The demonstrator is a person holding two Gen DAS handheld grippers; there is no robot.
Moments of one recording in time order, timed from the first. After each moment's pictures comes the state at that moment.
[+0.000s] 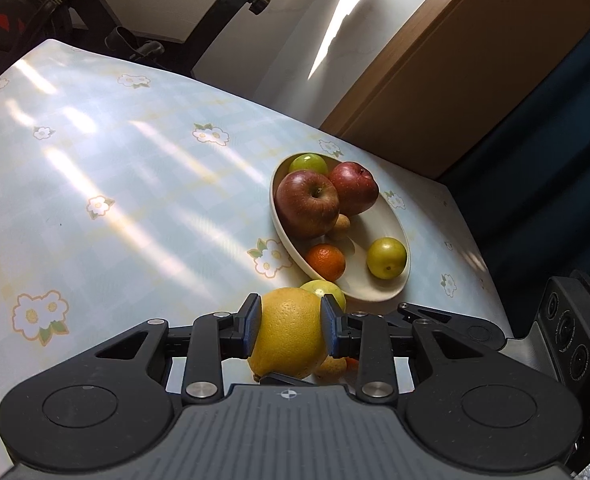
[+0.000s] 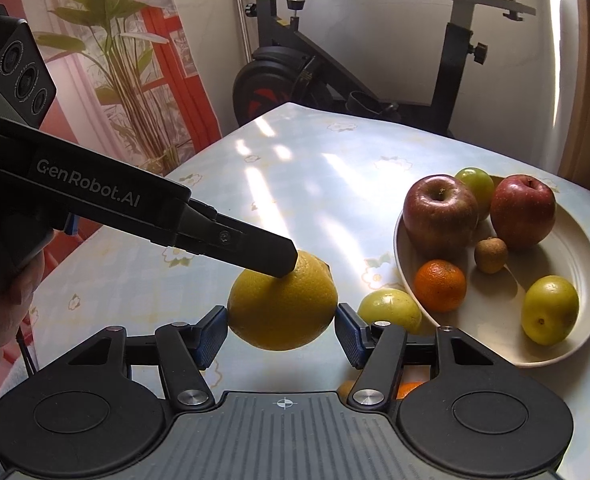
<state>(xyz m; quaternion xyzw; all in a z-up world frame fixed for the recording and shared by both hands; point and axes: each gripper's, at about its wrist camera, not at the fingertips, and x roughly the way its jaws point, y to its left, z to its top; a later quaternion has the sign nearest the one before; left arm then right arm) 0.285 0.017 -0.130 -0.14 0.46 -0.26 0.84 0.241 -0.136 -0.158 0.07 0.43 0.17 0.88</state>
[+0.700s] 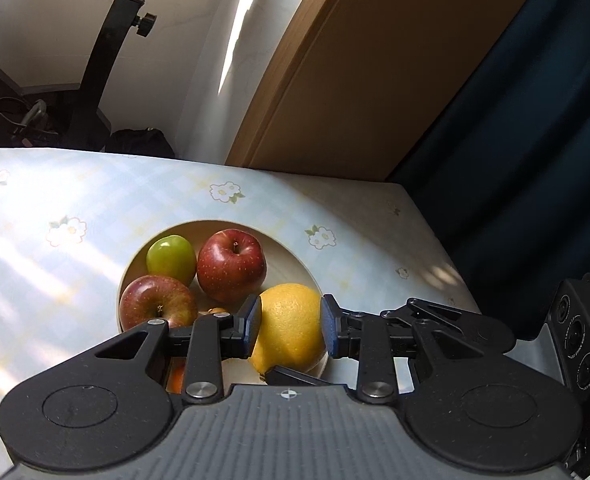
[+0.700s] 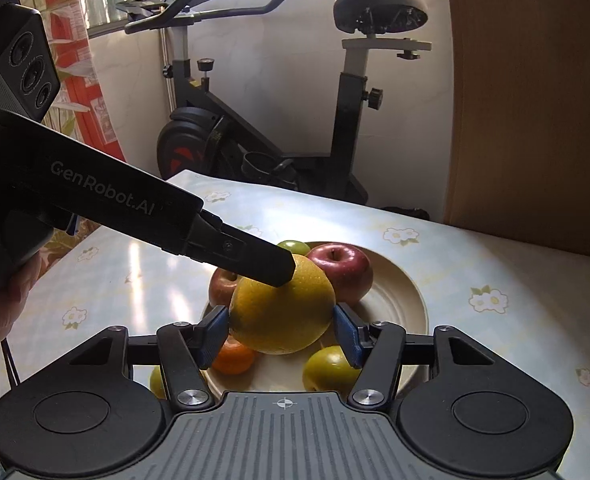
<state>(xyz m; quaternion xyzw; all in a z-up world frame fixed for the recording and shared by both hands) 0.354 -0.127 -0.096 -0.06 0.44 -0.33 0.83 0.264 -0.277 -0.137 0.07 0.38 0.07 0.92</state>
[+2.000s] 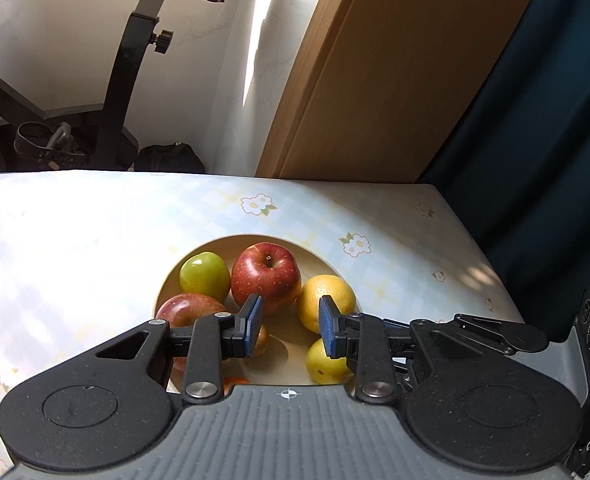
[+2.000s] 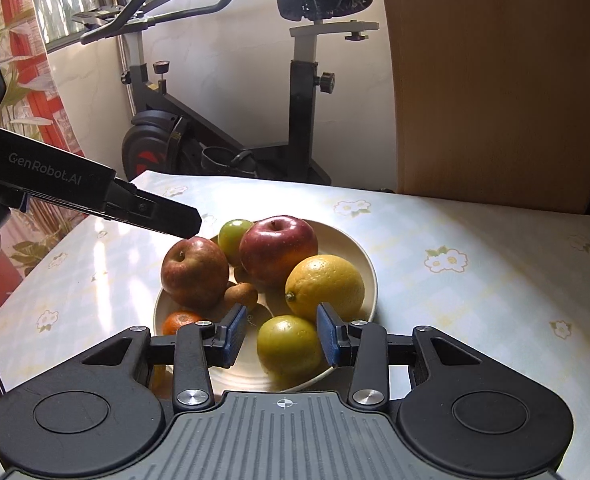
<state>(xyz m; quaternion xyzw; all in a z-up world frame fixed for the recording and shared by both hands) 0.345 -0.118 -0.093 -0.02 0.43 -0.28 0.86 0.230 -0.281 -0.147 0.10 0.40 0.03 0.91</state>
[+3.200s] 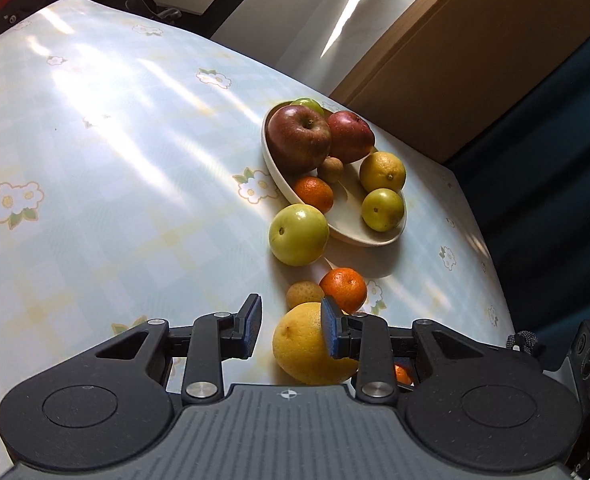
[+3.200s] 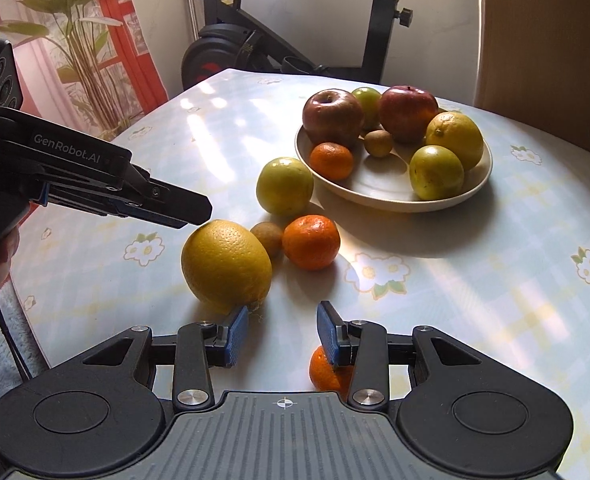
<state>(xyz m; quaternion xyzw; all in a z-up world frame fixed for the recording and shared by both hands) 0.244 -0.010 -0.167 -0.17 0.48 -0.23 0.83 0.142 -0.181 -0.166 0.05 0.48 0.10 0.87</state>
